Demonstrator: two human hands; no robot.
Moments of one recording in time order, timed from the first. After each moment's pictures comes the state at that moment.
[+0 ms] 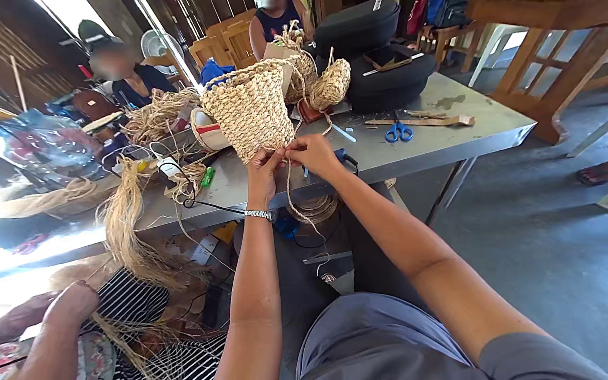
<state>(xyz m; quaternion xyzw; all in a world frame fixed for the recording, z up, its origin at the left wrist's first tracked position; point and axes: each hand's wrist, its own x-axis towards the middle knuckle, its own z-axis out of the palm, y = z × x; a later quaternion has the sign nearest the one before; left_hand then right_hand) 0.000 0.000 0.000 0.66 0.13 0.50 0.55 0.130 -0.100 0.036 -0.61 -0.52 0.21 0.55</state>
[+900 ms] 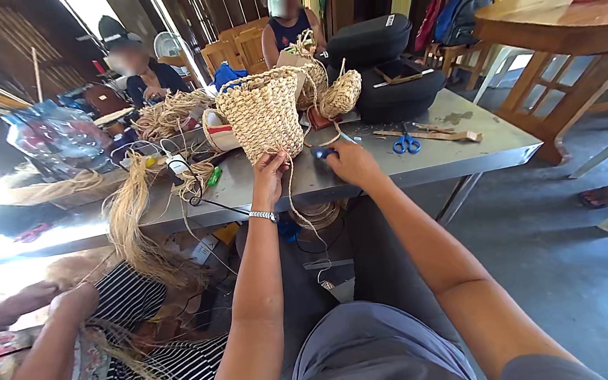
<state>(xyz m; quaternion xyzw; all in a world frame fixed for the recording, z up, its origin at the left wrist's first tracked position) 0.001 0.002 0.005 0.56 0.16 0.51 0.63 0.180 -0.133 0.024 -0.75 -0.57 0.00 0.33</state>
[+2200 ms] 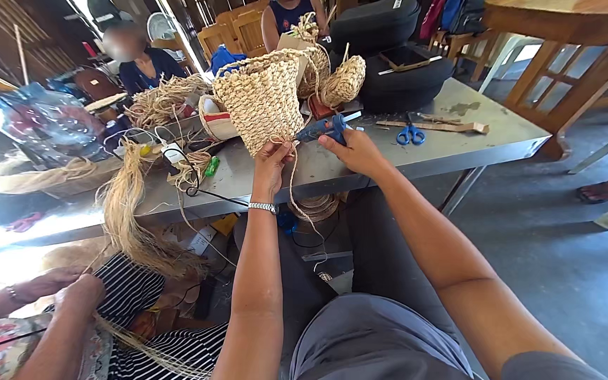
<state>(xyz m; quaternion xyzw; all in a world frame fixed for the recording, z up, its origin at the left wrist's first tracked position) 0.000 0.000 0.004 0.60 0.15 0.49 0.61 0.186 -0.139 0.025 -0.62 -0.63 0.07 0.47</state>
